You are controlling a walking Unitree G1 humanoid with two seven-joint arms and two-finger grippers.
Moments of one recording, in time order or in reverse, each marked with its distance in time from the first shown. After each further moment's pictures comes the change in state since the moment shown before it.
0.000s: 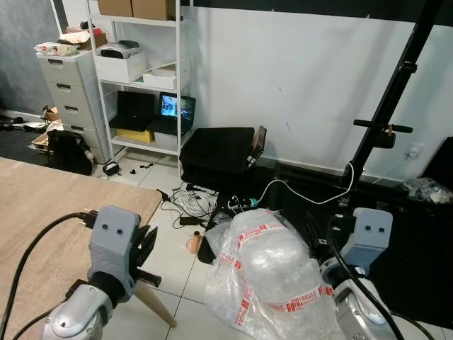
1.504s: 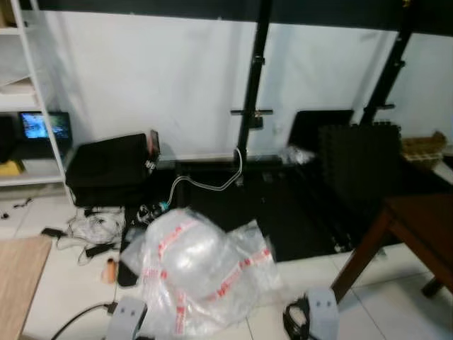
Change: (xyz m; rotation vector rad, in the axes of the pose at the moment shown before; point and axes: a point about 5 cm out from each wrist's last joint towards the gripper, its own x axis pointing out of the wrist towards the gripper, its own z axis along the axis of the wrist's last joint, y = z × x) left arm -0.012 0.004 -0.152 -0.171 0.496 -0.010; right arm -0.036 0.000 -0.146 -0.010 0.452 0.065
